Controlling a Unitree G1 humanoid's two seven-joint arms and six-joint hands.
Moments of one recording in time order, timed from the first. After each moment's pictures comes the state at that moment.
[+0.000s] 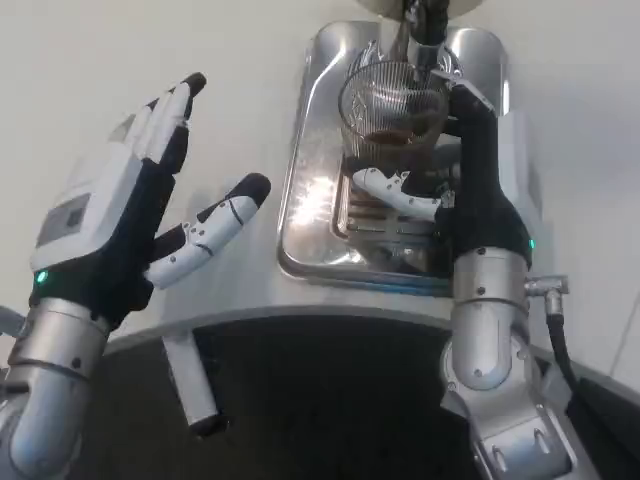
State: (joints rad) left arm -0.20 0.42 0.03 -0.17 0.55 -0.08 -0.02; right arm -0.55 0.06 0.16 0.20 -0.49 0.13 -0.45
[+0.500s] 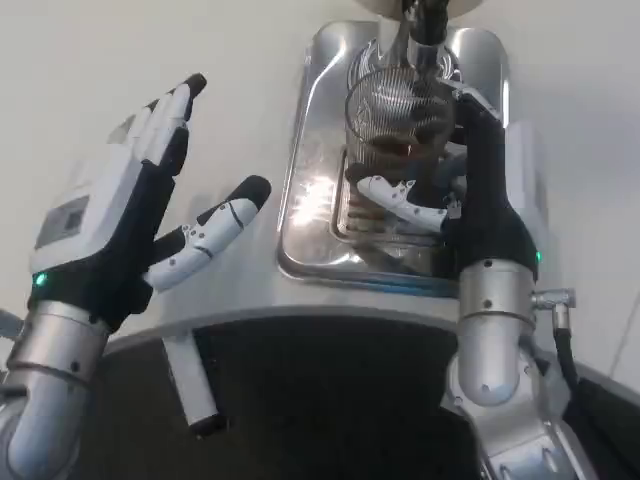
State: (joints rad) left arm -0.18 0.42 0.03 -0.19 0.55 -0.08 -0.02; right arm -0.49 0.06 0.16 0.13 -0.48 0.12 -0.43
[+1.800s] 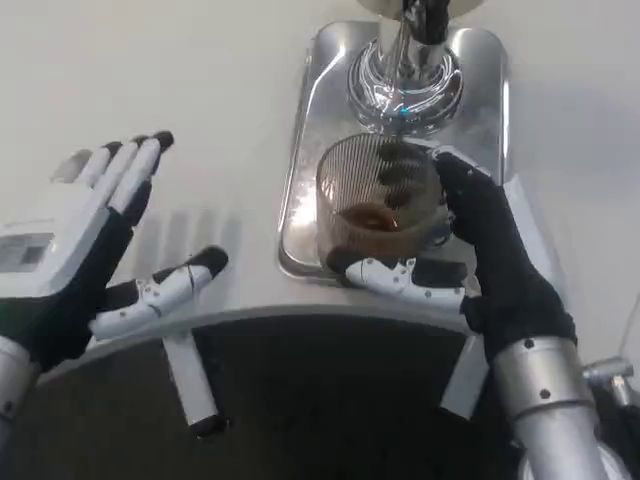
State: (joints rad) left arm -0.04 0.65 0.07 -0.22 0.67 -0.11 -0.05; right arm -0.13 0.01 0.24 -0.40 -0.47 0.22 -0.08
